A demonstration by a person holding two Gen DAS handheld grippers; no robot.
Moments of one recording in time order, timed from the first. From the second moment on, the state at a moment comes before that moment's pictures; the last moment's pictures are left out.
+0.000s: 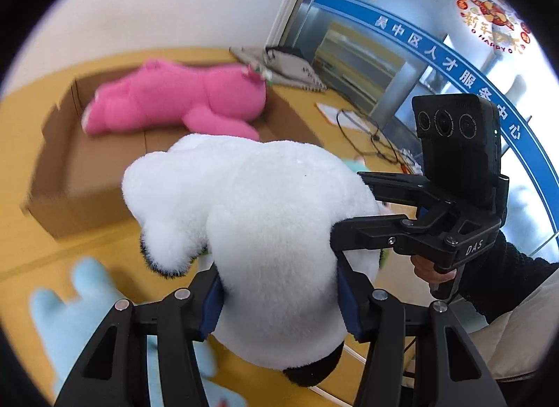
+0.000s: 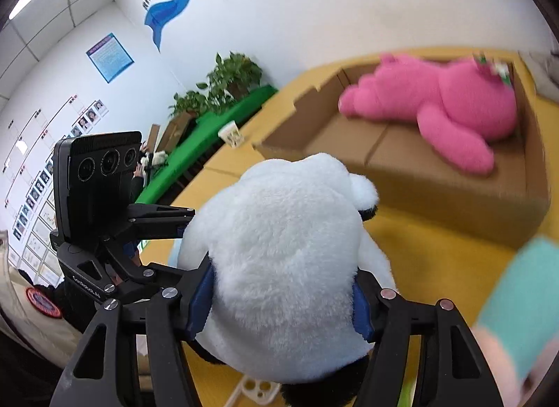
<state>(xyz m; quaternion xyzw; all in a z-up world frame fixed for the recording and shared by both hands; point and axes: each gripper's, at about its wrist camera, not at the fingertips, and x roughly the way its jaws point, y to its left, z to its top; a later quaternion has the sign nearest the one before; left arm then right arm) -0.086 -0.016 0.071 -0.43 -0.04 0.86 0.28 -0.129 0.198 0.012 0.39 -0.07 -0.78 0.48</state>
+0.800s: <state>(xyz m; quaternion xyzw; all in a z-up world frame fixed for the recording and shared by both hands) -0.302 -0.156 0.009 -0.46 0.00 0.83 0.31 -0.298 0.052 -0.010 0.36 -0.15 -0.87 0.31</state>
